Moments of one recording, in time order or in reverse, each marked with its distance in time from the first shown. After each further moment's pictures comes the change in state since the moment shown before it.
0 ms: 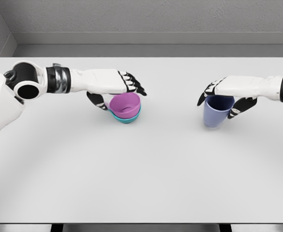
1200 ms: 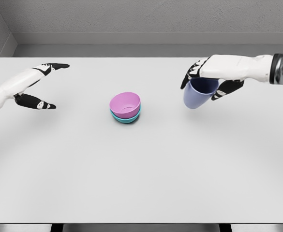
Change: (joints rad) left arm 0.511 0.045 0.713 0.065 0.255 0.000 0.026; right arm -0.109 0.083 -0.004 -0.014 -0.002 -0.022 0.000
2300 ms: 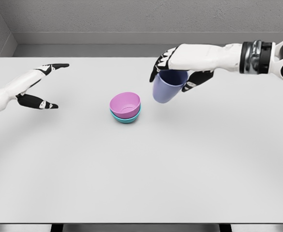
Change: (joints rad) left arm -0.003 -0.039 0.018 0.043 0.000 0.000 -0.001; right arm -0.067 0.158 0.011 0.006 0.009 0.003 0.000
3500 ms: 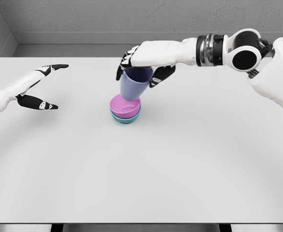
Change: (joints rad) left arm 0.000 -0.003 0.000 0.014 0.000 0.000 0.000; right arm -0.084 0.232 0.068 0.158 0.066 0.000 0.000
